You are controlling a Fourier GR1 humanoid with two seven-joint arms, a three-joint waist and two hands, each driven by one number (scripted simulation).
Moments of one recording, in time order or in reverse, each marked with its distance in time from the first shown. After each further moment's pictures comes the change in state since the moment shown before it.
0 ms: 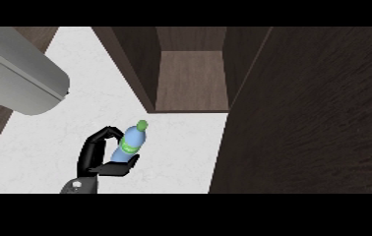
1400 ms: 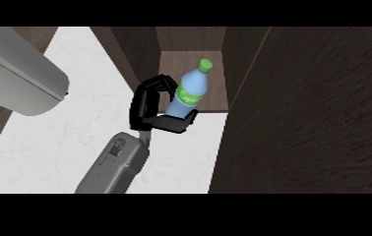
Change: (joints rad) left arm -0.272 -0.064 -0.474 -0.329 0.451 0.344 0.448; right arm 0.054 -0.050 -0.010 -0.003 -0.018 -0.019 -0.068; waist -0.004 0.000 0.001
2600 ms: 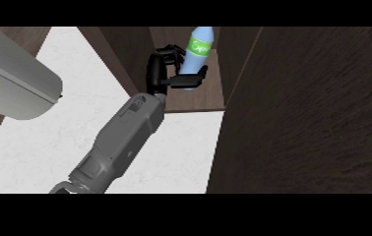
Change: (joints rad) left arm -0.438 0.000 -0.017 0.539 0.214 0.256 -0.032; right arm 0.087 -0.065 -0.049 -0.023 -0.074 0.026 -0.087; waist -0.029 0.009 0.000
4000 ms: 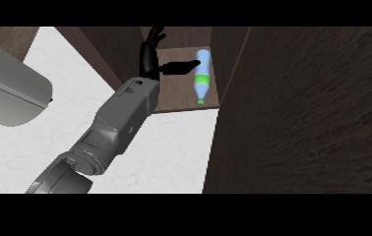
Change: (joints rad) left arm -0.248 0.010 0.112 0.441 -0.022 0.026 -0.172; right arm 0.060 -0.043 -0.018 0.004 -0.047 0.050 -0.130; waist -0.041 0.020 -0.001
